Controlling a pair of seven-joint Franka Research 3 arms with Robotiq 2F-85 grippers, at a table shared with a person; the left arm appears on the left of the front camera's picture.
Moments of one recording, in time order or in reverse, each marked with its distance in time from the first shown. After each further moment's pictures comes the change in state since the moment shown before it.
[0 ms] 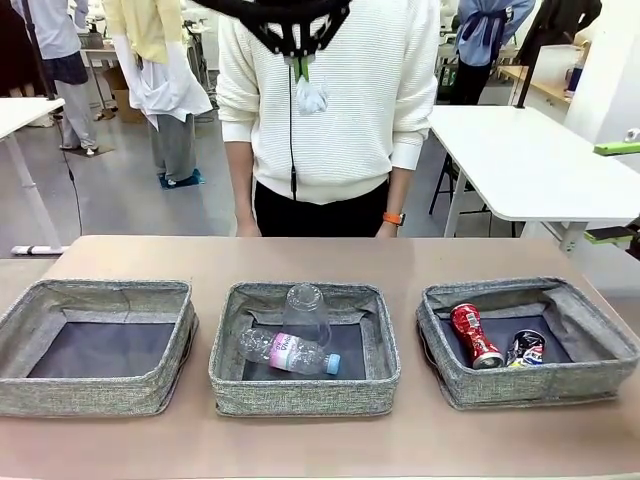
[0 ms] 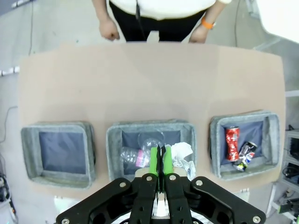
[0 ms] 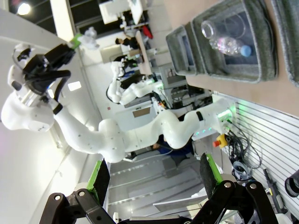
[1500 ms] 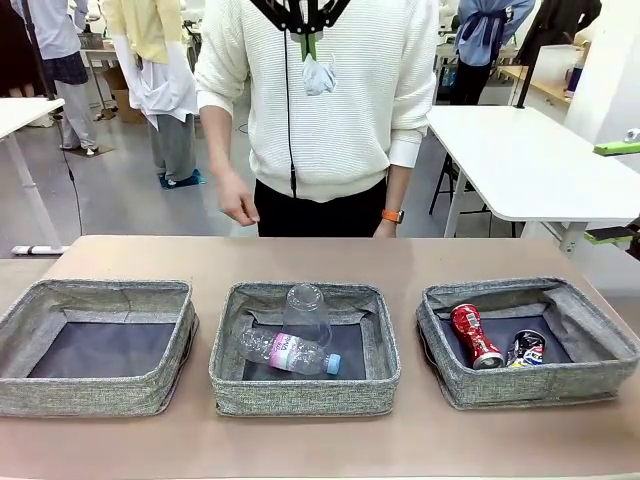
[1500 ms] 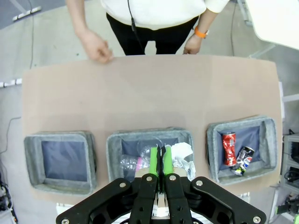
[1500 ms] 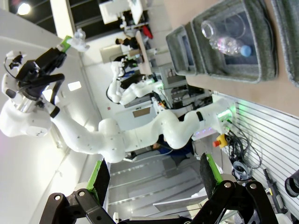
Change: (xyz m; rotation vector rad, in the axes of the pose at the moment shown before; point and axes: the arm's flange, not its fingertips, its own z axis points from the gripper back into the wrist) left arm 0.001 -0.008 0.013 0.001 -0.047 -0.021; right arm 0.000 0.000 0.000 0.000 0.000 0.000
